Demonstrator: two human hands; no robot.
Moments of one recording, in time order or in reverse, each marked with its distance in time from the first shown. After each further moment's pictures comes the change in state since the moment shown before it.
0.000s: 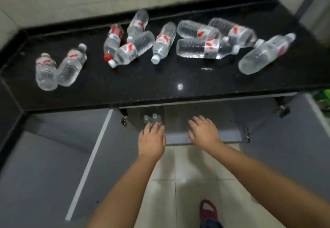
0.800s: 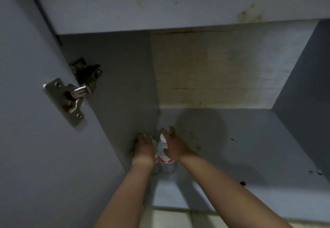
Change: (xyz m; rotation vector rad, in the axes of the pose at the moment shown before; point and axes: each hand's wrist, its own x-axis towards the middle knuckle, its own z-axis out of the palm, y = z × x) left_hand 0.355 -0.140 0.313 -0.160 0.132 -0.237; right_hand 0.348 -0.012 0.368 0.159 -0.102 -0.192
